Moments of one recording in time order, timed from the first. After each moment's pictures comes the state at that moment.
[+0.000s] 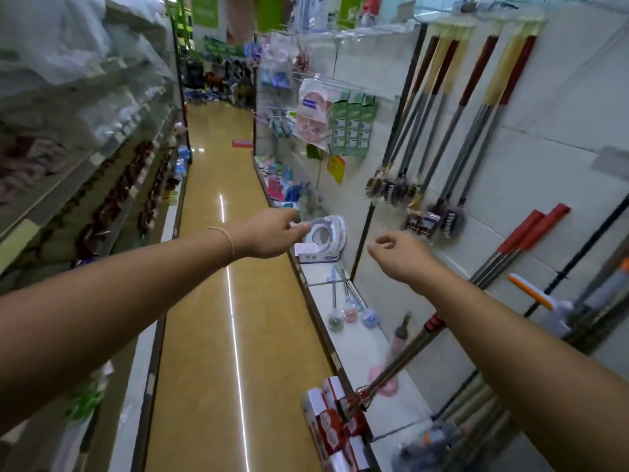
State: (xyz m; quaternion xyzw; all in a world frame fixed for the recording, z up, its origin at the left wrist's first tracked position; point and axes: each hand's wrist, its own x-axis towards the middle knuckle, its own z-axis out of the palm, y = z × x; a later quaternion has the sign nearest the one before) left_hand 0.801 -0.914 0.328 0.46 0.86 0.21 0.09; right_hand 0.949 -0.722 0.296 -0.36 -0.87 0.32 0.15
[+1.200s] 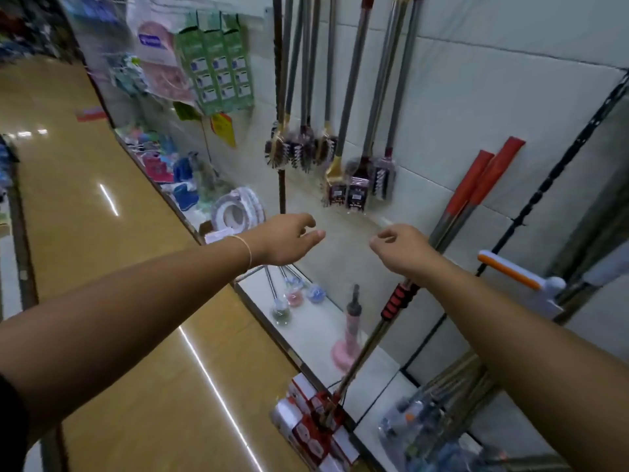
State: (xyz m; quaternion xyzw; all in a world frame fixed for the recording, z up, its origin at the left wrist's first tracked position) left_hand 0.703 -0.567 0.233 0.64 0.74 0.12 0.17; right_hand 0.912 -0.465 0.211 -0.55 -0.75 0.33 0.16
